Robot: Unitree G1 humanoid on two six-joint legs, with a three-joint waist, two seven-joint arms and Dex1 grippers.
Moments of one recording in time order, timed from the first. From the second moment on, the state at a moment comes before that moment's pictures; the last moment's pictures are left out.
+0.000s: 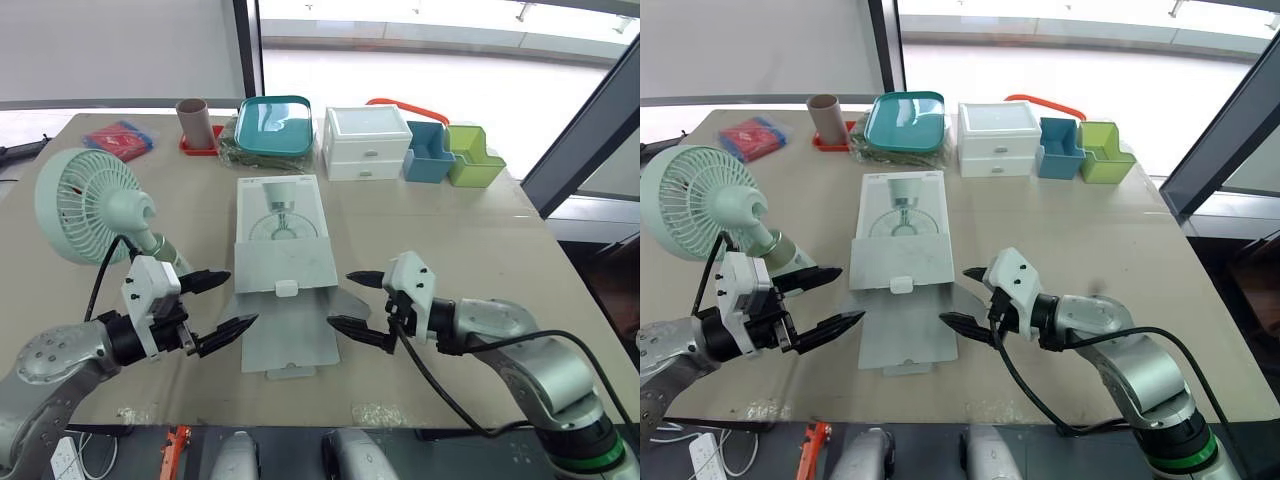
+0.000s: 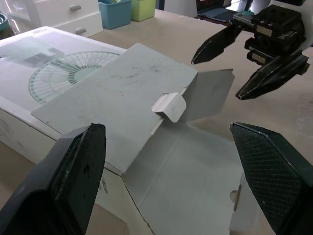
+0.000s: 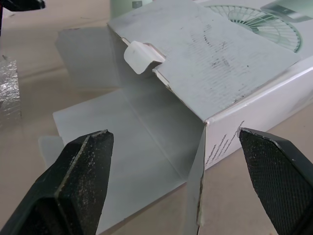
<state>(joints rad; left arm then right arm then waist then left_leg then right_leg) 0.12 0.77 0.27 -0.64 -0.74 0.51 -0.78 -0.27 -0.64 0.16 -0.53 0.44 0.67 0.73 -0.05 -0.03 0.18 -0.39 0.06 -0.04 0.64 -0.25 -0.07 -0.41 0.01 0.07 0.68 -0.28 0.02</state>
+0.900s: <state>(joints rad) 0.18 0.77 0.28 -0.68 -0.71 0.50 -0.79 -0.33 -0.60 0.15 -0.31 0.36 0.66 0.74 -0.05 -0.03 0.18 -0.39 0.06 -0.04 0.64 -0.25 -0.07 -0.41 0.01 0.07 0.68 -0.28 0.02</state>
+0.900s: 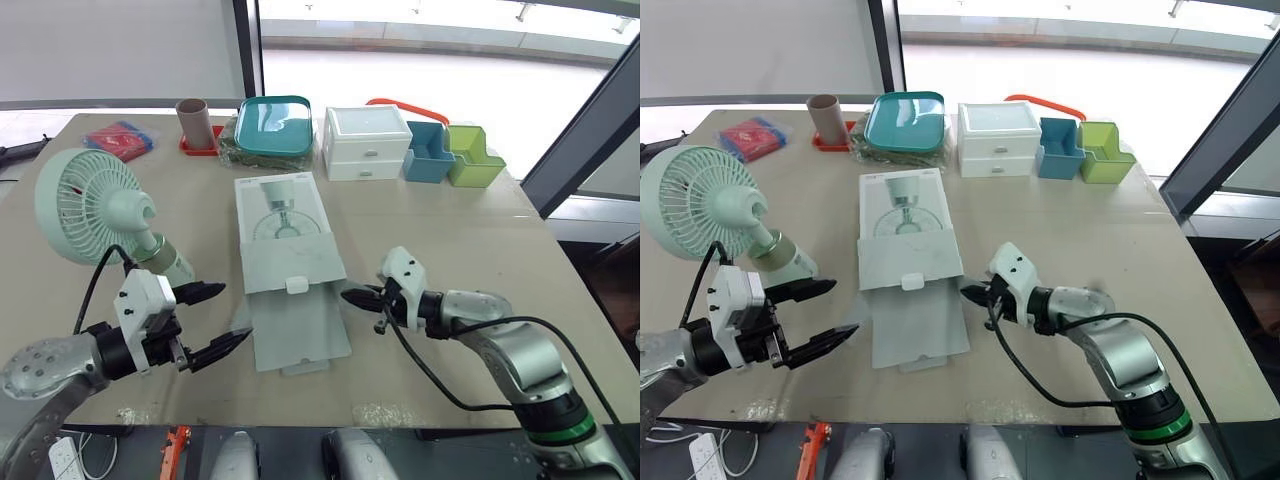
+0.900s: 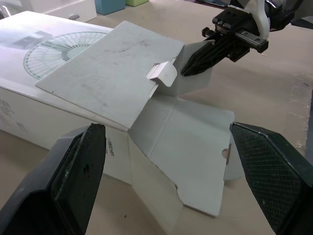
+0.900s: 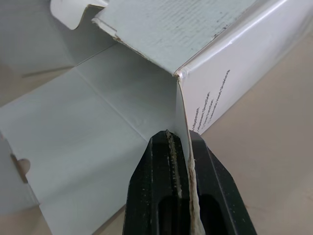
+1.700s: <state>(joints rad) 0.06 0.77 0.19 -0.60 -0.68 0.50 -0.88 -0.23 -0.57 -0.28 -0.22 0.44 0.80 0.49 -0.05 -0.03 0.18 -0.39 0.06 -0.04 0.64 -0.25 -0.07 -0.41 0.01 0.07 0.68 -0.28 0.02</state>
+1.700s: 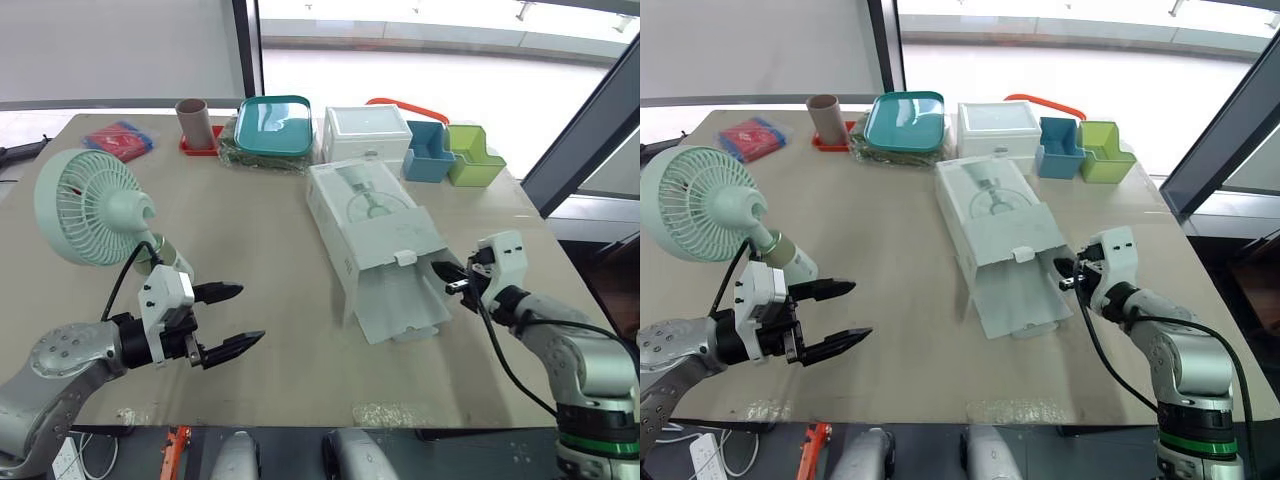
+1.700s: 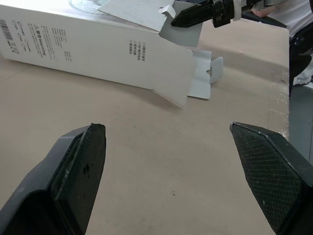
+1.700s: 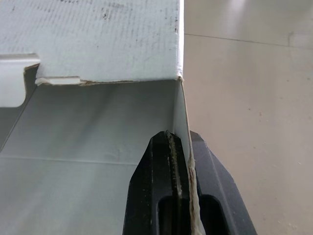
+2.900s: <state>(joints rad) 0.10 0.82 0.16 -0.57 -0.69 0.44 -1.10 -0.06 -0.72 -0.45 -0.34 0.62 0.77 0.70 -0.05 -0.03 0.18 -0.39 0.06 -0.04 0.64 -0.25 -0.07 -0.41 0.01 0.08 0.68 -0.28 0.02</state>
